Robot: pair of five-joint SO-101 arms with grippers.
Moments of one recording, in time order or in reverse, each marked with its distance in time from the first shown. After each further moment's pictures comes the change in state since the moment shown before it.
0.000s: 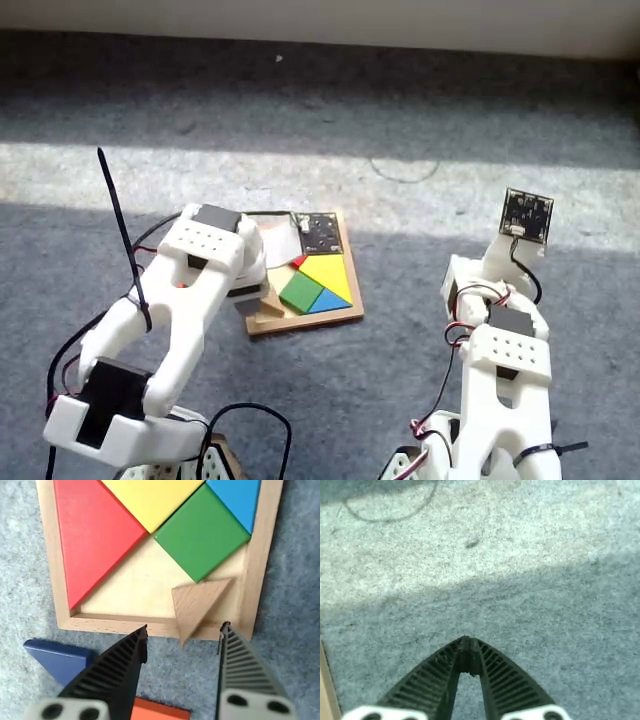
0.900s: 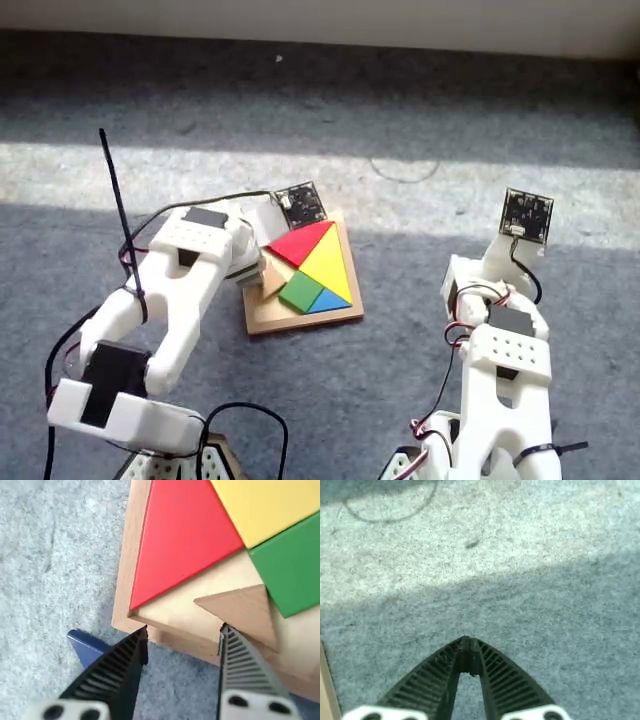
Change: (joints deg) left arm -4.7 5.0 1.8 -18.1 7.6; right arm 0.0 0.0 0.0 0.0 0.0
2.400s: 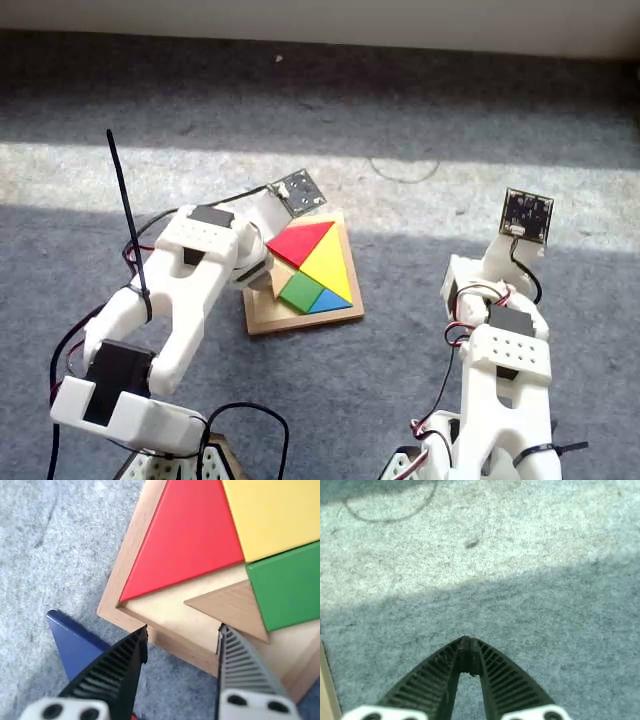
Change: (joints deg) left arm 1.8 0.2 -1.1 4.2 12.9; right arm 0.0 0.0 0.0 0.0 0.0
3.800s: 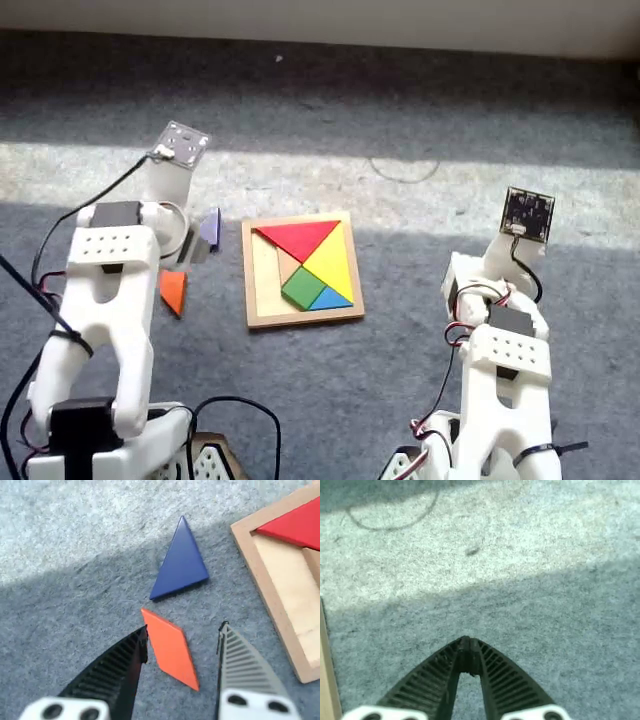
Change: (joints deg) left arm -19.3 -15.9 0.0 11.1 17.8; right arm 0.0 0.0 0.0 -1.5 0.0
